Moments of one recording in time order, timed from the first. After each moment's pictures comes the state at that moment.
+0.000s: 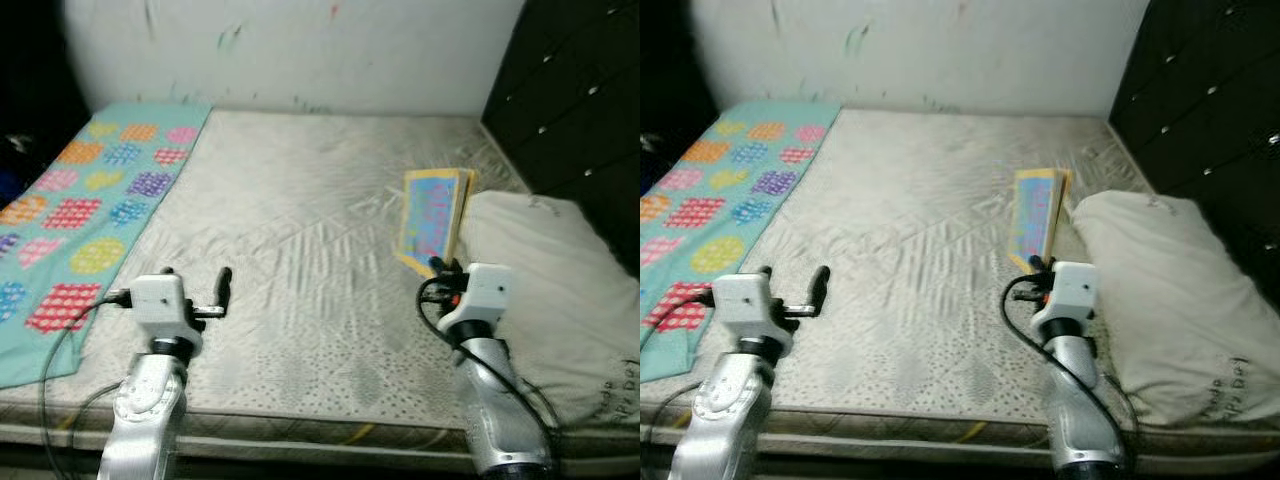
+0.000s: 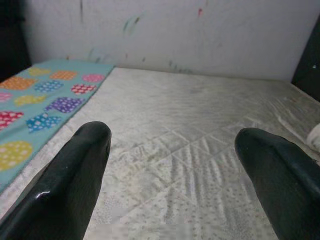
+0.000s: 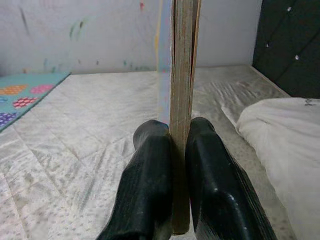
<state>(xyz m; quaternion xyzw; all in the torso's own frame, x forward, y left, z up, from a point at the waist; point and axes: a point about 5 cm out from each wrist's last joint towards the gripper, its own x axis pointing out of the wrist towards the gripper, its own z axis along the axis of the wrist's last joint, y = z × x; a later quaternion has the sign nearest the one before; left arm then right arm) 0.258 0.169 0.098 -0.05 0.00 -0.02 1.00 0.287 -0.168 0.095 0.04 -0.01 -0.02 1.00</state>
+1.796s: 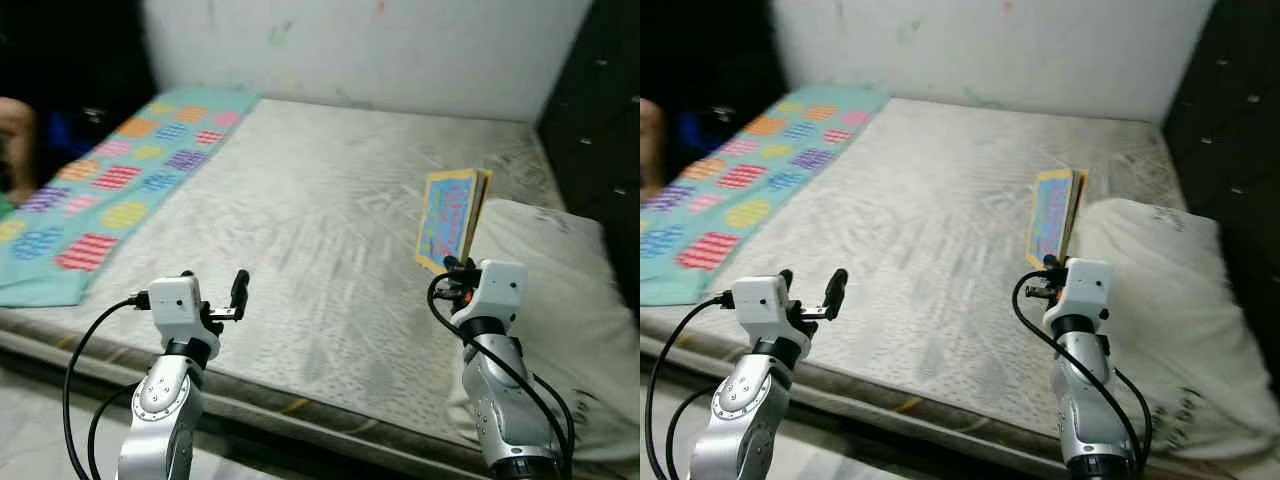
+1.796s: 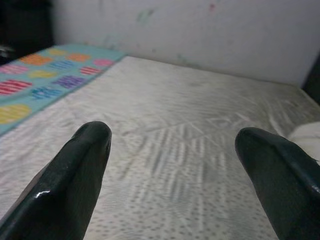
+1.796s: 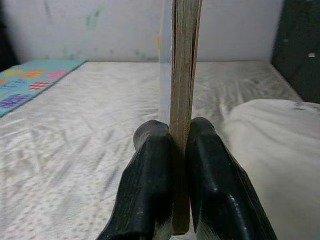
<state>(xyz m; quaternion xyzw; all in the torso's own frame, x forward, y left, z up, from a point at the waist) 0.259 0.164 0.095 -0.07 0.01 -0.04 1.00 0.291 -0.176 0.095 0.04 0.00 -0.04 1.00</state>
